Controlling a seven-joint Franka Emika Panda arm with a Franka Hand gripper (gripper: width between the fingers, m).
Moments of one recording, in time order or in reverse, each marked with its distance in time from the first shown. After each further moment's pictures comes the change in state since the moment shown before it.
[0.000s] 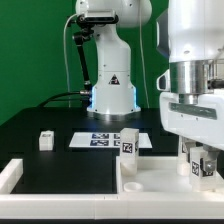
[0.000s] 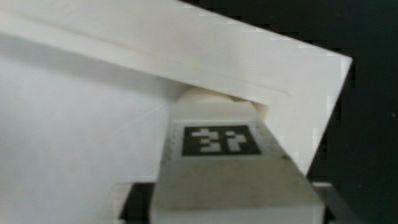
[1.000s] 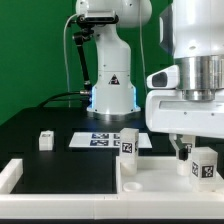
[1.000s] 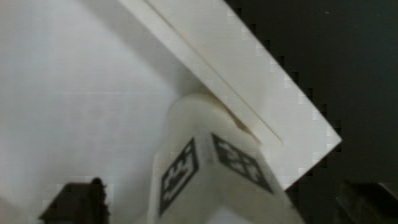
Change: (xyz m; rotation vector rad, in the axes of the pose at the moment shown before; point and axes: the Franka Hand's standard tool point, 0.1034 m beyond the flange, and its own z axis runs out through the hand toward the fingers) arm -0.005 -0.002 -0.006 -0.017 -0.004 -0.699
